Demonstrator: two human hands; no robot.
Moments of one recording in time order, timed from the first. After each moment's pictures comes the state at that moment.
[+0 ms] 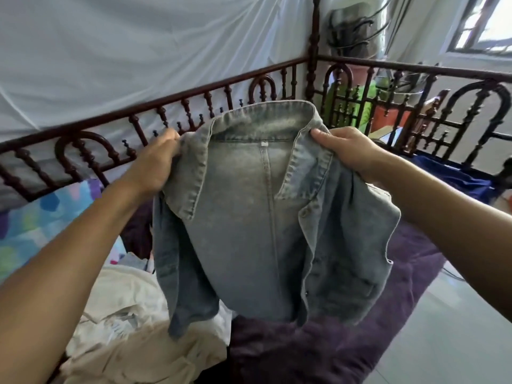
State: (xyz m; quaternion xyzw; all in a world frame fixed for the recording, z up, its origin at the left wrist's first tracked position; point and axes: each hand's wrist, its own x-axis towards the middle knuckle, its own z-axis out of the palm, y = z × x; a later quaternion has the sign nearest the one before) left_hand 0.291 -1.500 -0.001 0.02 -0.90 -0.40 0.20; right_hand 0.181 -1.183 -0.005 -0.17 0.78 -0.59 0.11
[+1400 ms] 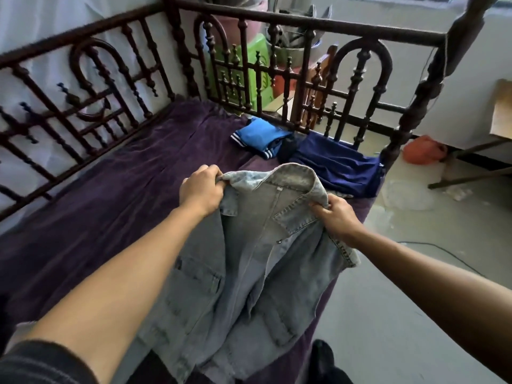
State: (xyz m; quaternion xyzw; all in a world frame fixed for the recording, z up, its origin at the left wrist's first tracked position) left_hand -0.159 -1.101 -0.185 -0.01 -0.98 -0.20 0.07; right_hand -0.116 -0.814 -0.240 0.10 0.89 -0.44 0.04
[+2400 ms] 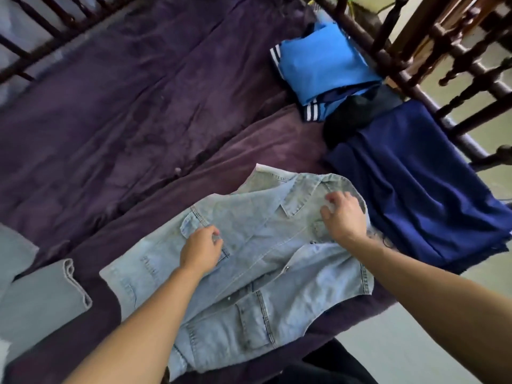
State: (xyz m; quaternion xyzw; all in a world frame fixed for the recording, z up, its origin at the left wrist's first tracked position) left_hand -0.287 -1.012 -0.451 0.33 -0.88 -0.24 -0.24; right_hand -0.444 -0.745 -0.479 -0.04 0.95 -0.23 0.22
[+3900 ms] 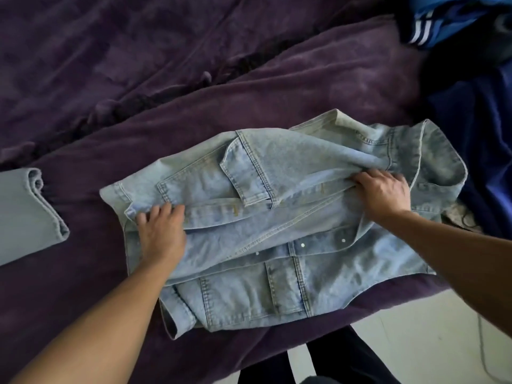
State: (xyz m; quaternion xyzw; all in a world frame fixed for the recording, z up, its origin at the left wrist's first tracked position) left_hand -0.113 -1.106 -0.574 0.29 -0.93 0.01 -0.21; right_hand -0.396 -0.785 -0.571 -0.32 0.93 0.08 0.16
